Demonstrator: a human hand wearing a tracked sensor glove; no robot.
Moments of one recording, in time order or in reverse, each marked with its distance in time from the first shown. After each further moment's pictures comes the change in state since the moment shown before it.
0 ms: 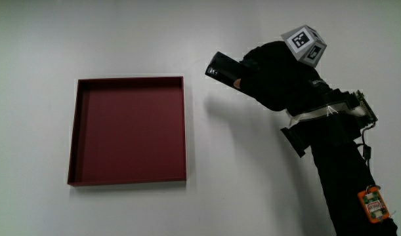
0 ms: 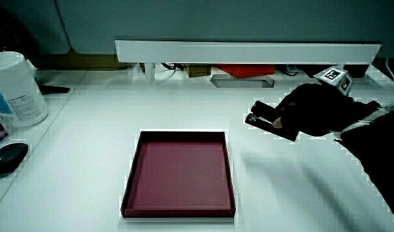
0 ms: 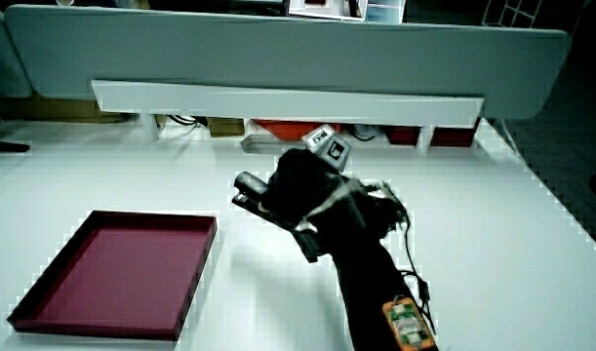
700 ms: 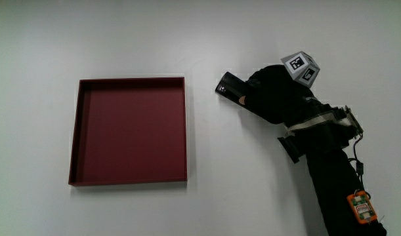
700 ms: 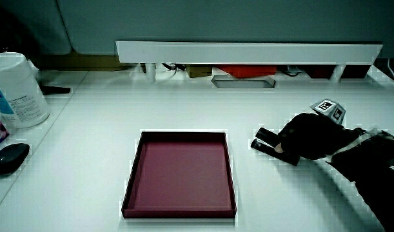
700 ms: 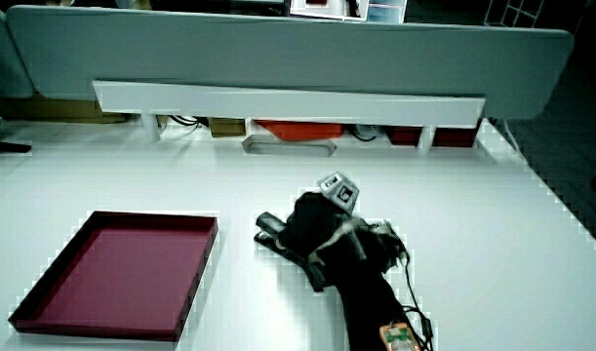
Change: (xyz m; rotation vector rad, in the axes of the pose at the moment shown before) arm 0.064 0.010 -0.044 -0.022 0.029 -0.124
